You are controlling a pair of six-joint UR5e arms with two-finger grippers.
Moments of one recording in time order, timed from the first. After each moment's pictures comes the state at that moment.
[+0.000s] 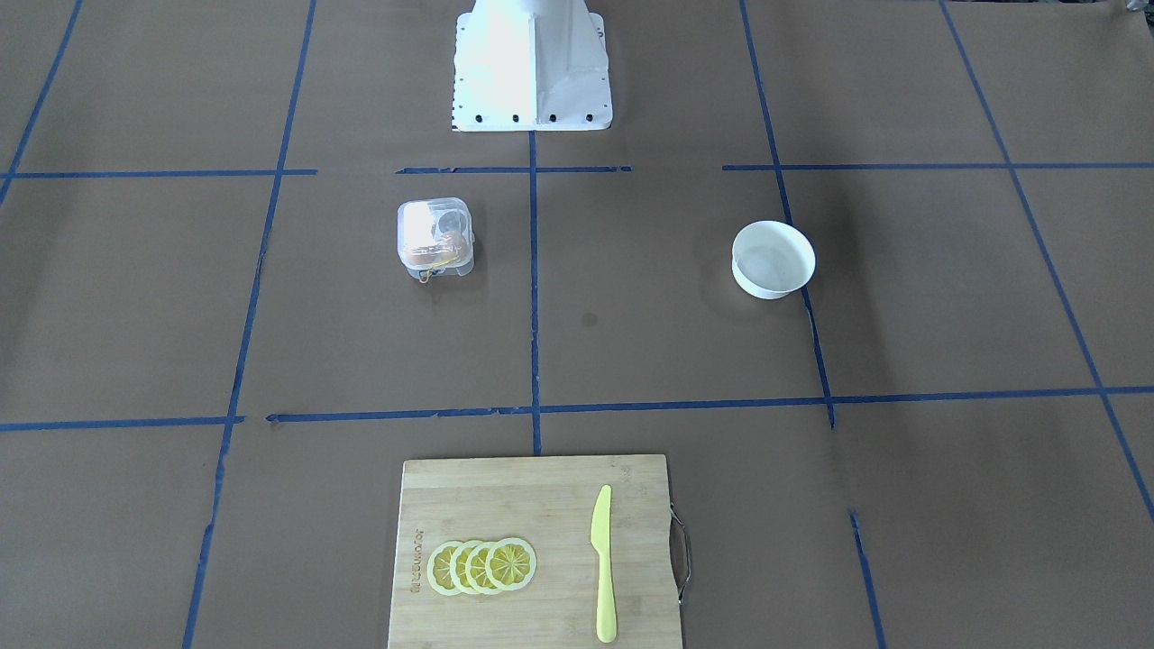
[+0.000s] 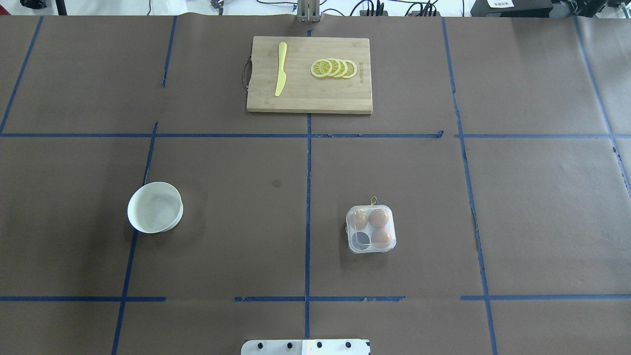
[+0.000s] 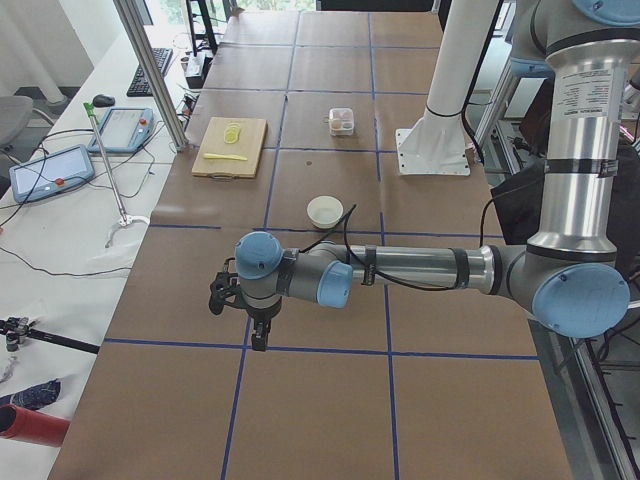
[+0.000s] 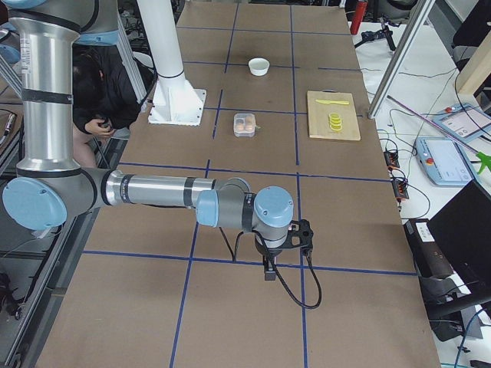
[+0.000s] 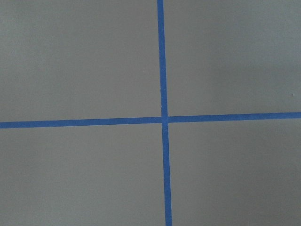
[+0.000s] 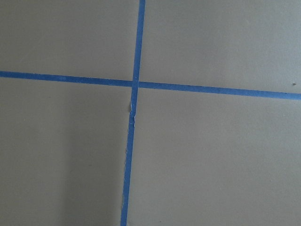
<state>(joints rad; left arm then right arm) -1.52 -1.57 -1.57 -1.77 -2.35 -0.13 1.65 -1.63 1.64 -1.59 2.35 -0.14</state>
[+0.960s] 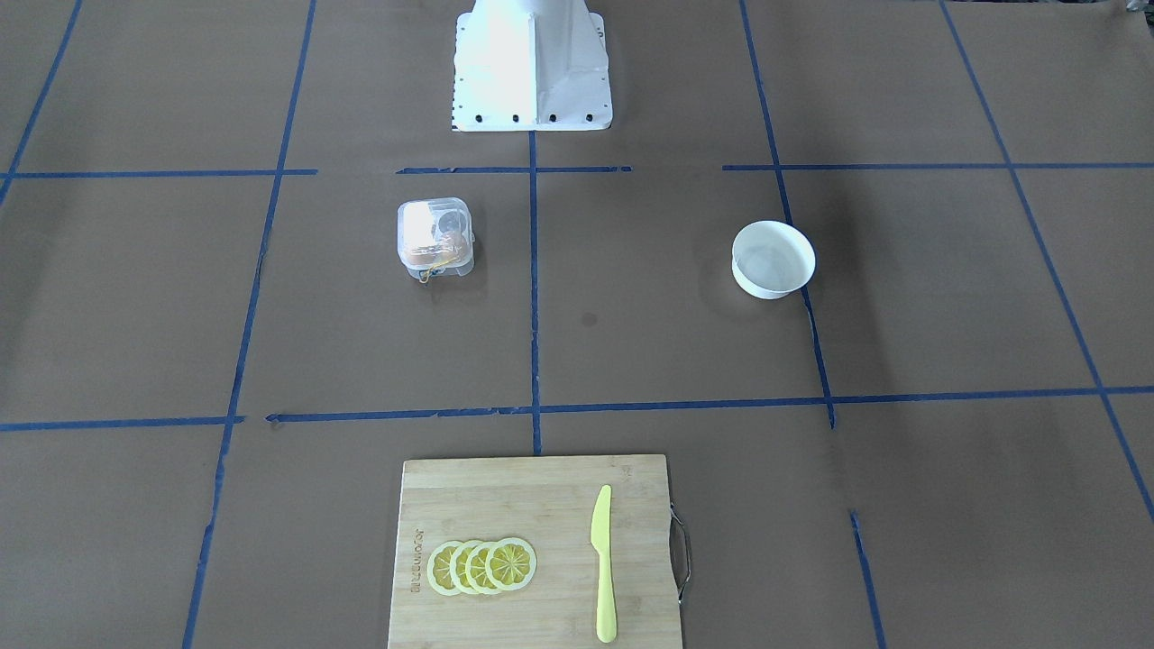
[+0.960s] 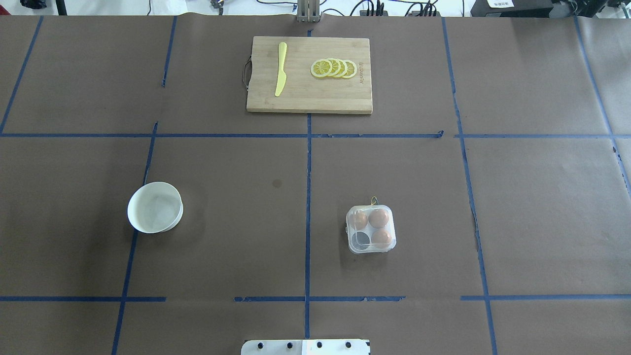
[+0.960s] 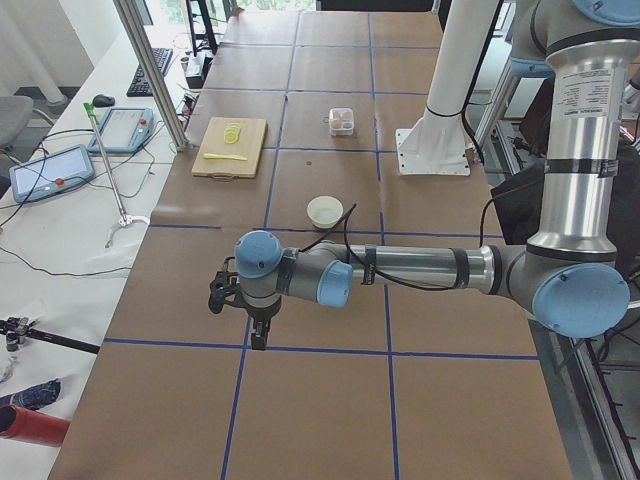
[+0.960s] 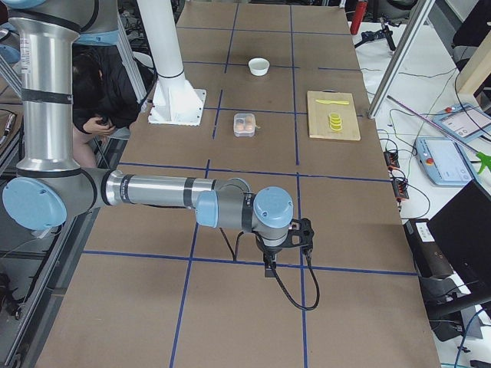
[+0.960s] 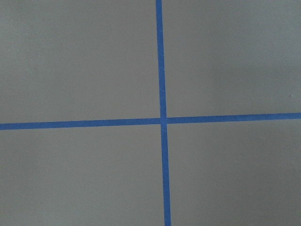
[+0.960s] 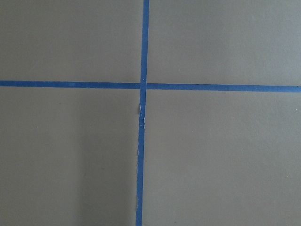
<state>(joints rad) -1.52 -1.57 -1.58 -1.77 -2.35 -0.13 1.65 -1.64 1.64 -1.60 2.39 -0.08</state>
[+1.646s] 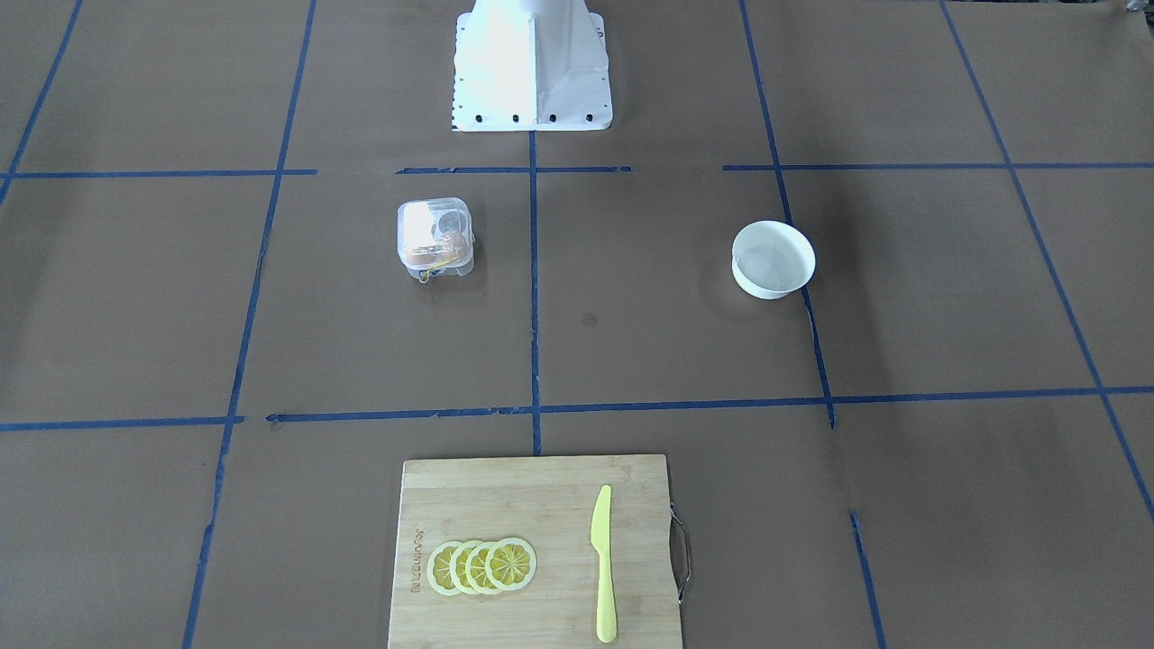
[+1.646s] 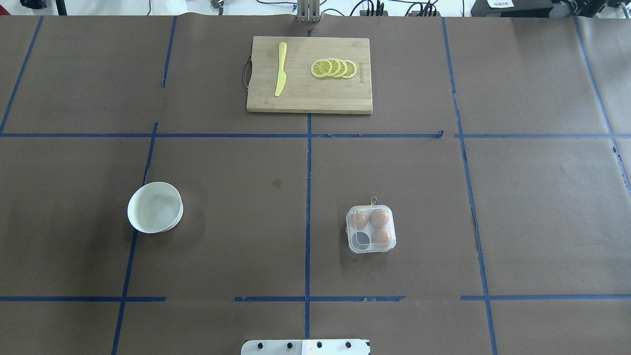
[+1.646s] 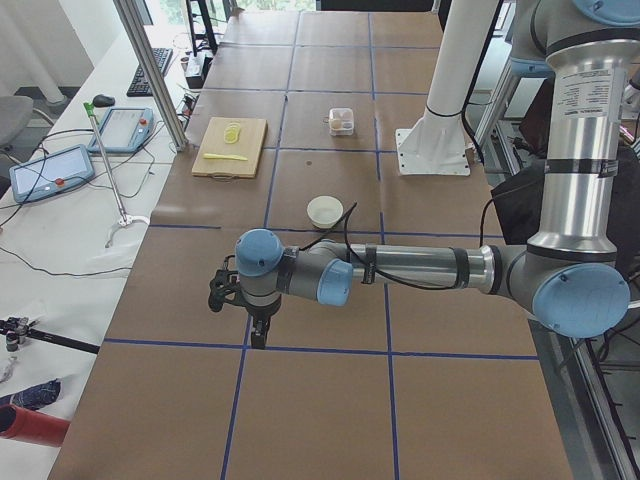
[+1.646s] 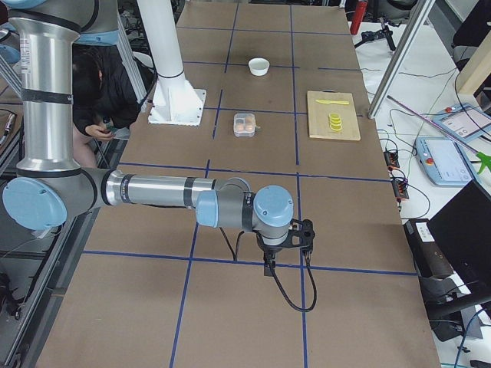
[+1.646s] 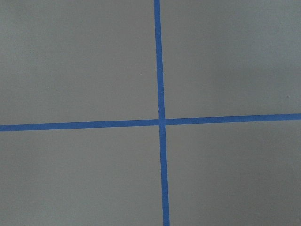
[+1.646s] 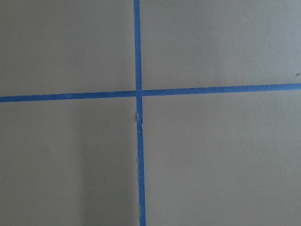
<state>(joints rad) -1.52 -1.57 -1.58 -1.77 -2.35 -0.14 1.65 -1.63 1.64 -1.56 2.39 0.00</state>
